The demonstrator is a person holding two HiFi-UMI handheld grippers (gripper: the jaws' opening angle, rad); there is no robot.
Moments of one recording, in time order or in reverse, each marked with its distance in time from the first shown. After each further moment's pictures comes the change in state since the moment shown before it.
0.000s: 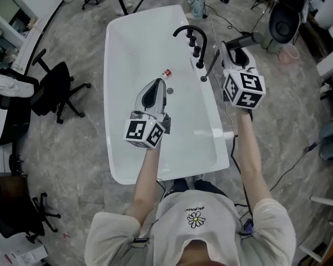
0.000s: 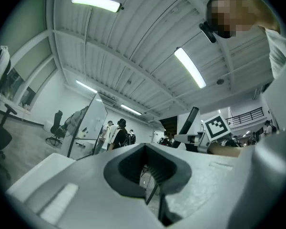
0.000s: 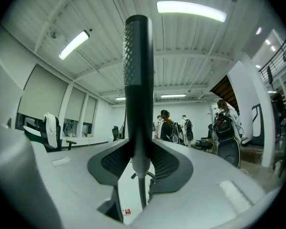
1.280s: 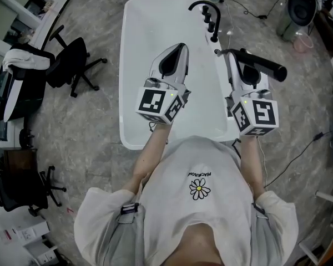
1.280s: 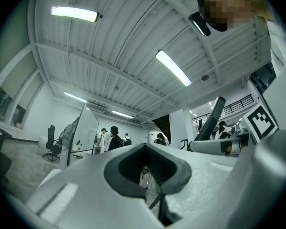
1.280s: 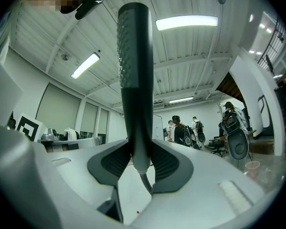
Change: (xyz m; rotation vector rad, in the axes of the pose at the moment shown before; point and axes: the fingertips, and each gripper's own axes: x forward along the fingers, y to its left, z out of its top) left arm -0.057 -0.099 0.065 0.147 -0.016 -0.058; right arm -0.193 0.095 0.026 0.073 -0.114 0.138
